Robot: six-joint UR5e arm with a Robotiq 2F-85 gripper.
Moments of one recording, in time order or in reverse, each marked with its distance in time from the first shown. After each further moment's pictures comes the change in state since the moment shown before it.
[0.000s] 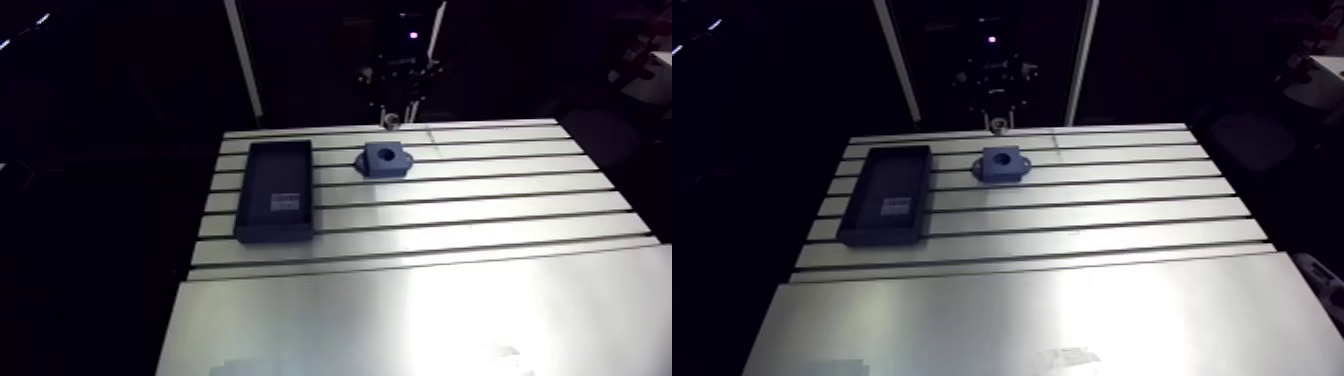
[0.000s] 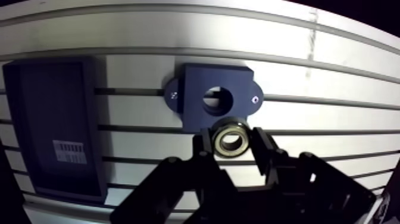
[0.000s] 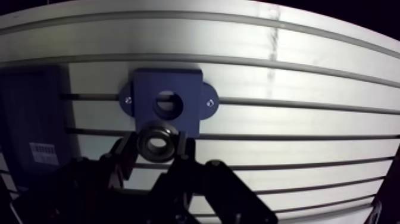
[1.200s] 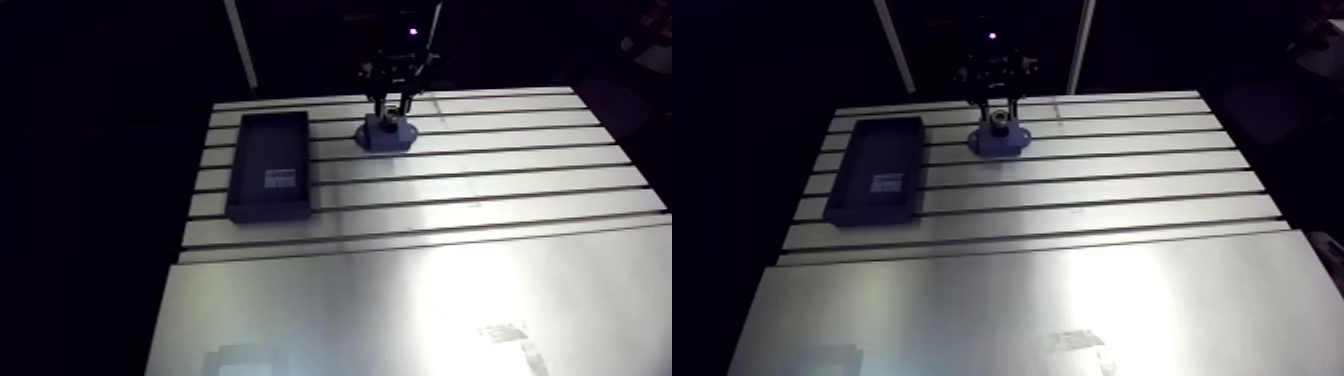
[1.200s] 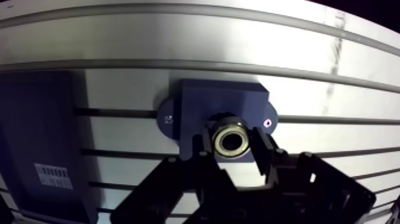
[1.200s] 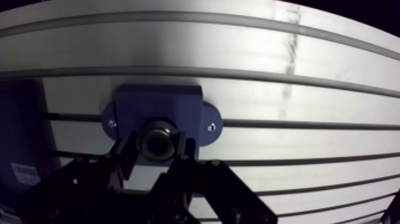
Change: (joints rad) arm -0.004 0.094 0.003 -0.063 0.000 -0.005
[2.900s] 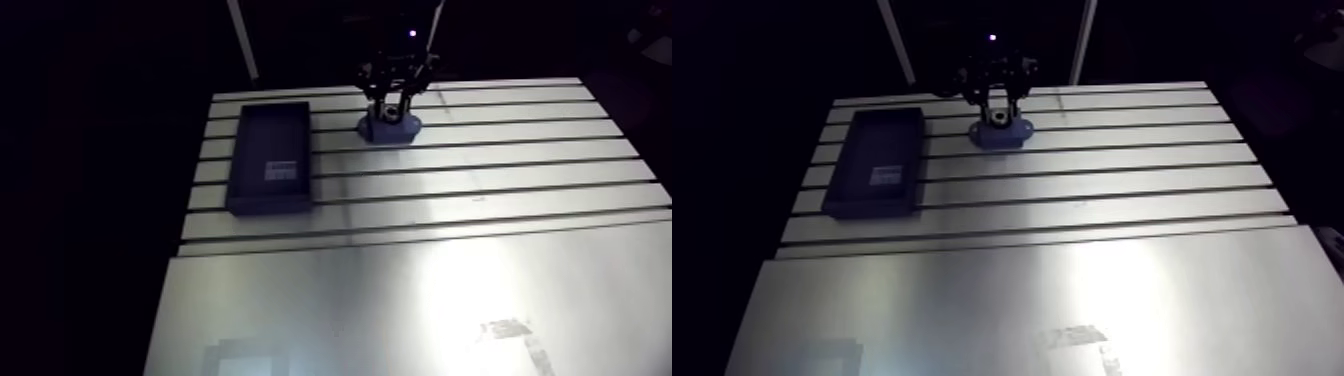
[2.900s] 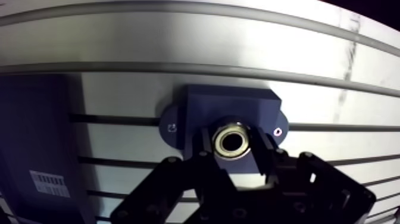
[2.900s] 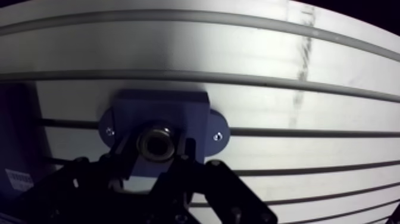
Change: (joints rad) arm 0.006 0.027 0.010 -0.029 0.001 -0.001
